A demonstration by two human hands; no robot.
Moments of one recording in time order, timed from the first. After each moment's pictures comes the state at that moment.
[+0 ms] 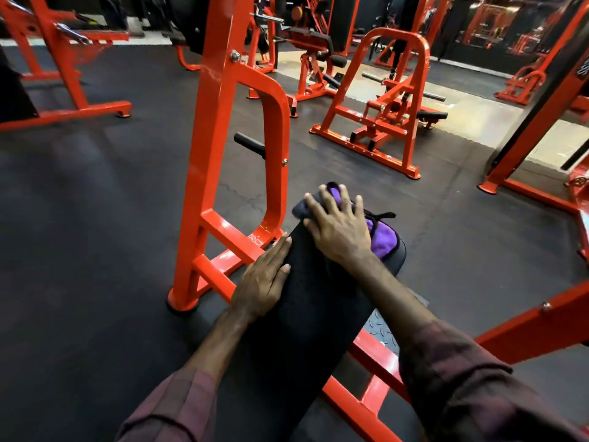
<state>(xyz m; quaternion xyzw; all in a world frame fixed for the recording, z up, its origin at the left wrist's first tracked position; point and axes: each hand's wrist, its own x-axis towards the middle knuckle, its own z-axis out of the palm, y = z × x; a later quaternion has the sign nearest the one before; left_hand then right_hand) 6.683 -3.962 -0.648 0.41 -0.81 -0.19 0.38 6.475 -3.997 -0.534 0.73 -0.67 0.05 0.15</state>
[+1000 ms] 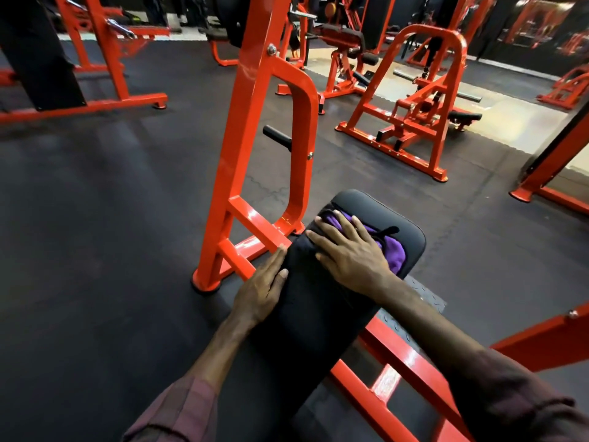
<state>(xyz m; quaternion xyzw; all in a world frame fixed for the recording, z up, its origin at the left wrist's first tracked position) 6.723 -3.909 -0.684 0.51 -0.75 -0.24 0.35 6.474 -3.931 -0.581 0.84 -0.49 0.06 0.22</state>
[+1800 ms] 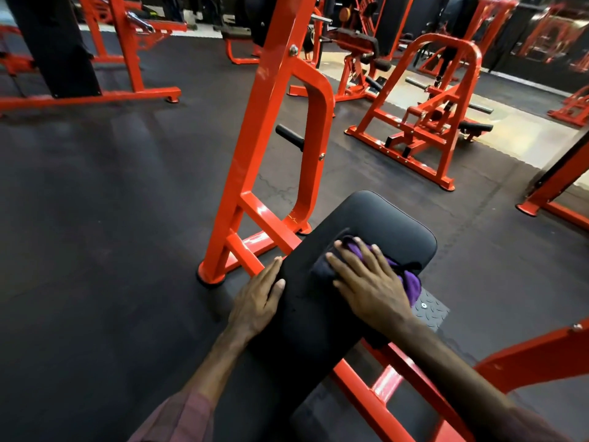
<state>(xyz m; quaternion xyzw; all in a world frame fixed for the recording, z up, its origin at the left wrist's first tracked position) 6.746 -3.877 -0.708 0.55 -0.72 -0.21 0.36 6.467 -3.863 -0.599 0.83 -0.49 0.10 0.24</state>
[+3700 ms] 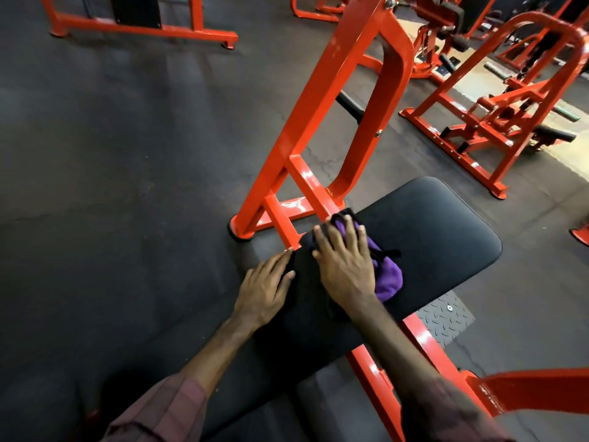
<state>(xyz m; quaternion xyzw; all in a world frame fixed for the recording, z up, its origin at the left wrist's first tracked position) 6.785 -3.810 -0.742 0.65 -0.67 -0.16 0.31 6.602 -3.874 -0.641 0.83 -0.53 0.02 0.15</state>
